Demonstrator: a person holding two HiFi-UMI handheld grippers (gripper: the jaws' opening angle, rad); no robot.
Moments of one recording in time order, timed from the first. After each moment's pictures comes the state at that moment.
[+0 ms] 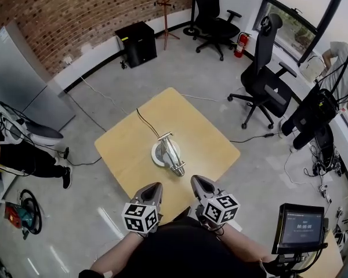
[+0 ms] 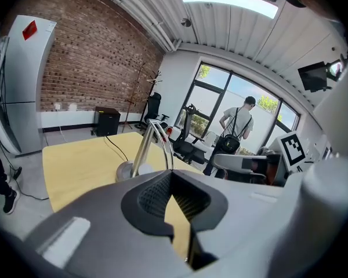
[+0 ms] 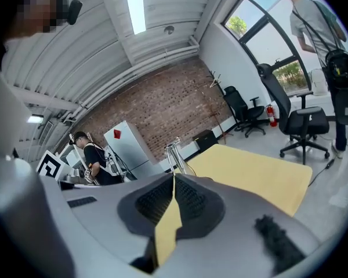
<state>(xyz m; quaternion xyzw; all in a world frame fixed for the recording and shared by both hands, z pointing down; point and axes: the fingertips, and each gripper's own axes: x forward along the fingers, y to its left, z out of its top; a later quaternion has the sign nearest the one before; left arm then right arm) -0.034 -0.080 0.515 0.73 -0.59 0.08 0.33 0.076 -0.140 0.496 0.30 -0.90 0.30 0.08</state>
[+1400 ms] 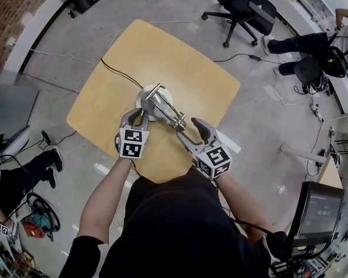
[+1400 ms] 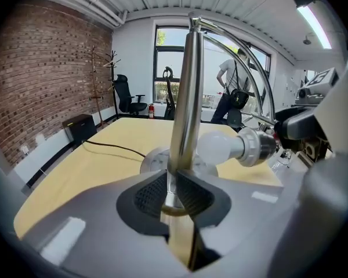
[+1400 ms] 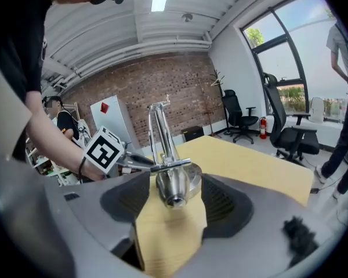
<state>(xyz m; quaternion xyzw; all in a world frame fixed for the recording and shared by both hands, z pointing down) -0.080 -0.195 0.657 0.80 -0.47 0.30 0.22 0.054 -0.149 0.571 0.36 -0.89 0.21 0.17</state>
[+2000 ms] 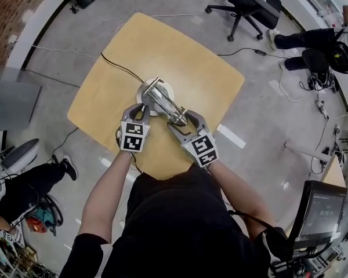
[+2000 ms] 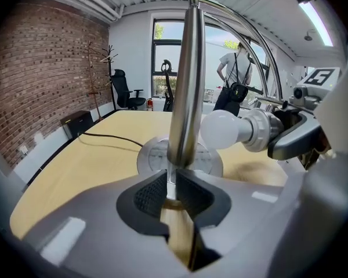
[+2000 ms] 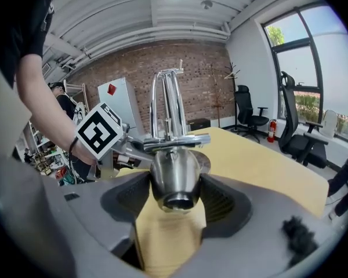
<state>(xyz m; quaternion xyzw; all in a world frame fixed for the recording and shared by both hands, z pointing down) -0.085 -0.190 0.696 0.80 -0.46 0.32 0.23 0.014 -0.151 0.631 0.32 -0.90 0.18 0.23</state>
